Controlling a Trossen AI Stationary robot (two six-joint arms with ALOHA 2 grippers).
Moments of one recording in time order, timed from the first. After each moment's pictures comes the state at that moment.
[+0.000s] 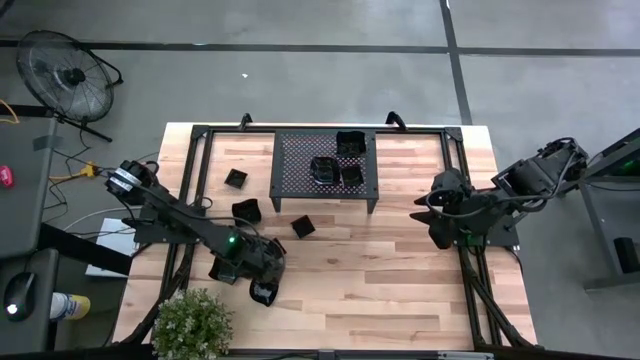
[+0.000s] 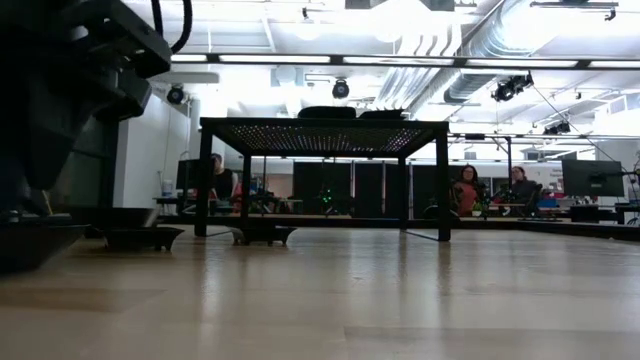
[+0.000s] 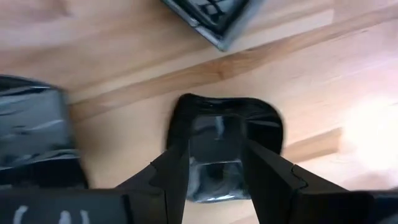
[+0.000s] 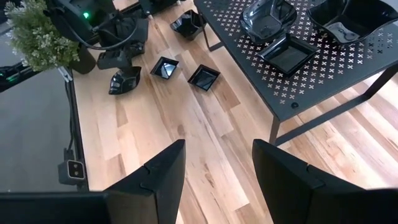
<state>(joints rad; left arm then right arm) -0.50 1.54 0.94 -0.66 0.08 -1.82 0.54 1.07 1.43 -1.22 0.51 0.89</state>
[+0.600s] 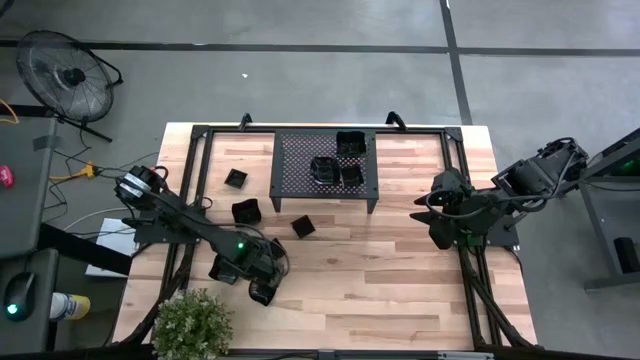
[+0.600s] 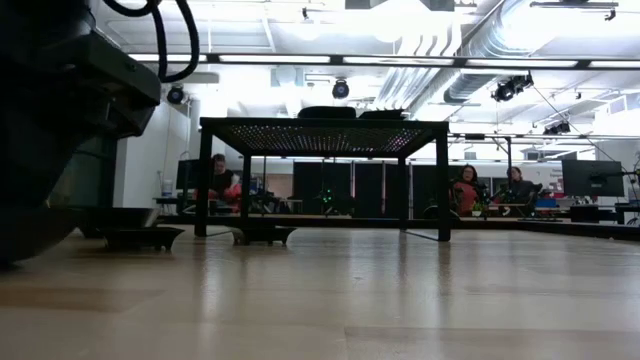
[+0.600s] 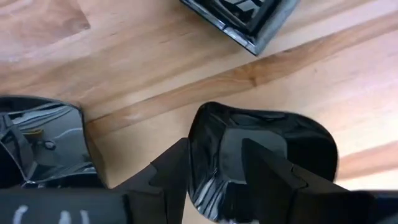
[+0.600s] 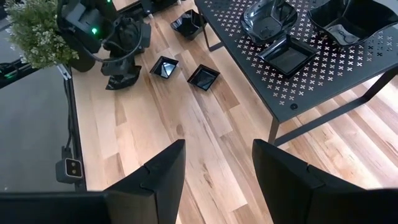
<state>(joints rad) -0.50 1.63 0.98 -0.73 0.10 -1.74 0.54 1.07 1.43 -1.22 0.51 0.87</state>
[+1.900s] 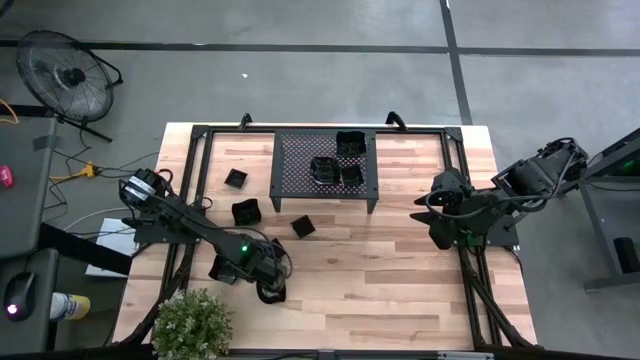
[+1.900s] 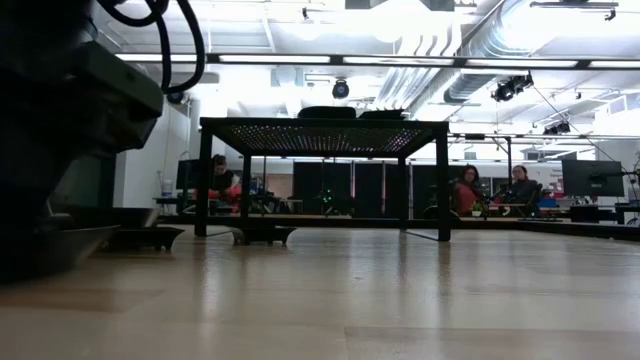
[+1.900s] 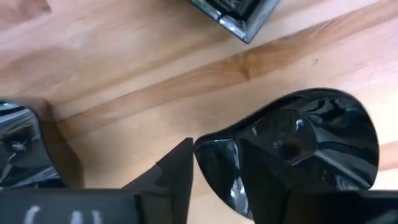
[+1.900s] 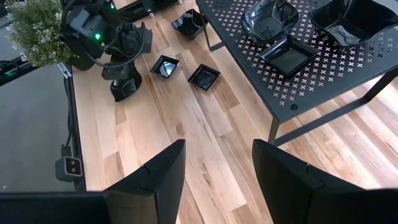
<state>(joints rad) -0.50 1.68 0.98 -0.67 0.13 -1.74 0.54 1.07 1.43 -1.22 0.50 0.86</state>
